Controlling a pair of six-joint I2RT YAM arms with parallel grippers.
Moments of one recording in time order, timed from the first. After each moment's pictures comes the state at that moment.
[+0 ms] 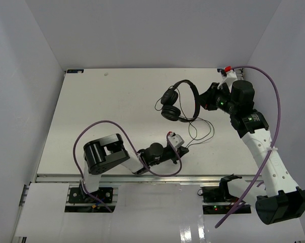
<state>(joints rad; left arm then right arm) -1.16 1.96 0.69 1.19 -0.01 -0.17 0.25 1.05 1.14 -0.40 -0.36 0.37</state>
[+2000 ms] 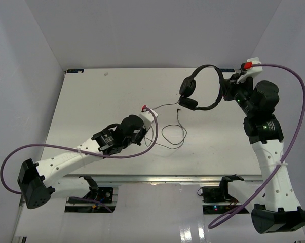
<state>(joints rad) -0.95 1.15 0.93 -0.40 -0.29 -0.02 0.12 0.96 1.20 -0.29 -0.23 0.01</state>
